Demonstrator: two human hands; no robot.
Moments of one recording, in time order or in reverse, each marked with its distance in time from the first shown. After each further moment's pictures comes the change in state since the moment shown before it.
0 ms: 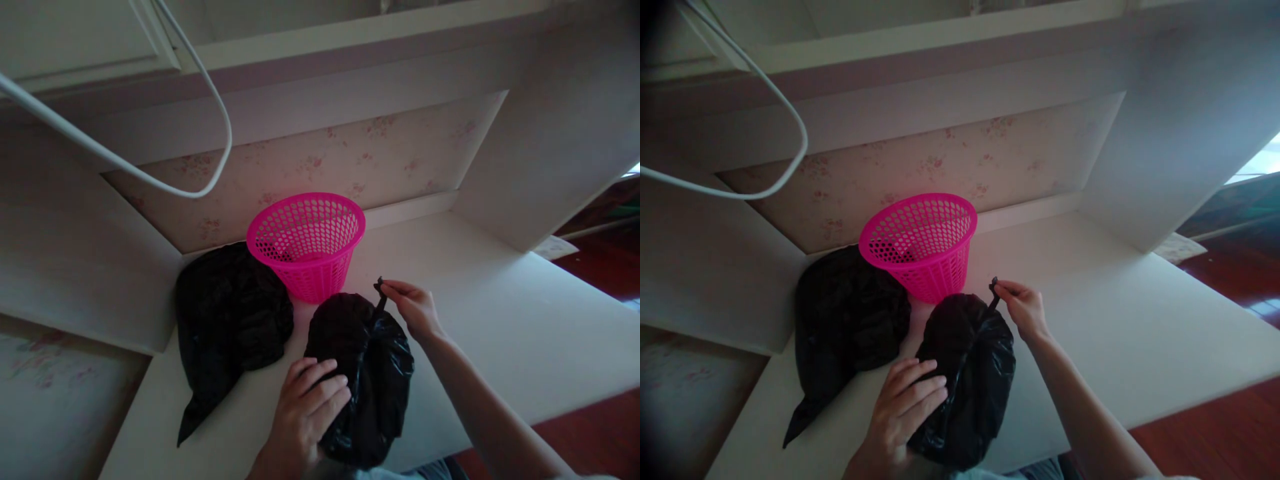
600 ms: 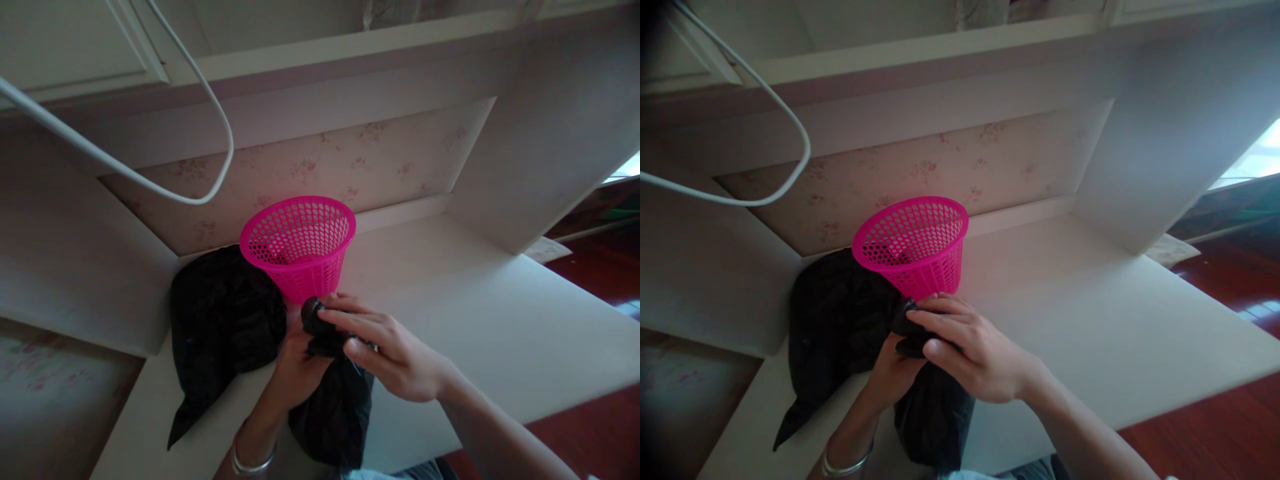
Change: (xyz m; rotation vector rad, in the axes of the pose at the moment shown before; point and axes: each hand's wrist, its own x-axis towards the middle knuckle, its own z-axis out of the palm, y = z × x) left_hand 0.083 -0.011 0.001 -0.590 0.153 -0.443; right_hand -0.072 -0.108 0.002 -0.340 -0.840 -0.927
